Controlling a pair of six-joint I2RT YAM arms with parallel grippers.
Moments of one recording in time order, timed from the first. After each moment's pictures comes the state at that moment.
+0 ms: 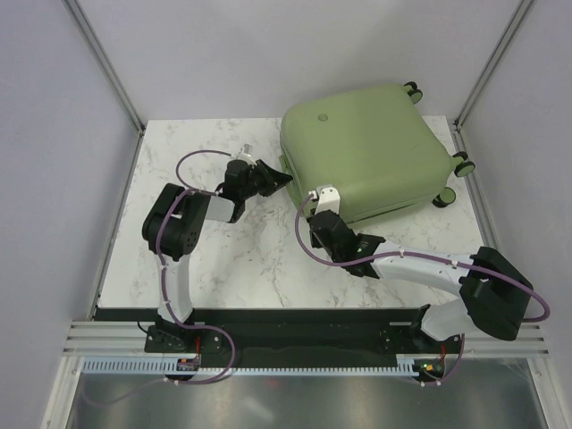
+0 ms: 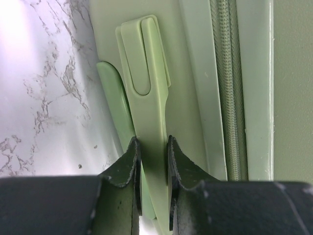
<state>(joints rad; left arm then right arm) -0.37 2.06 1.03 0.74 0.38 -1.02 0.96 1.39 0.77 0.04 0.53 0.42</state>
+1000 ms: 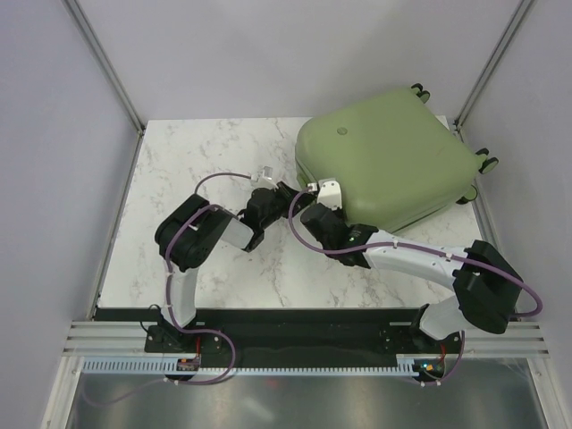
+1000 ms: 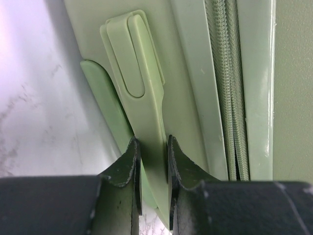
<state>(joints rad) -0.61 2.03 0.84 1.01 0.14 -1.14 0.95 1.47 0.92 -0.20 0.70 0.47</state>
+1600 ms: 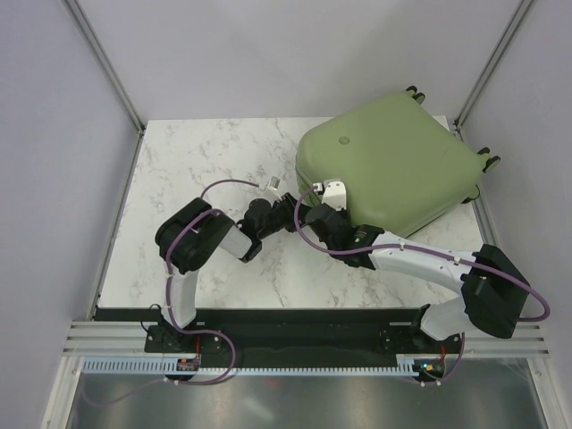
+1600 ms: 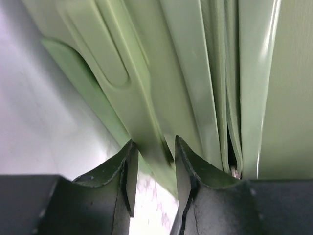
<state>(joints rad) -0.65 2.02 0.73 1.14 0.26 -1.18 0.94 1.42 0.90 -0.23 0.69 0.49</state>
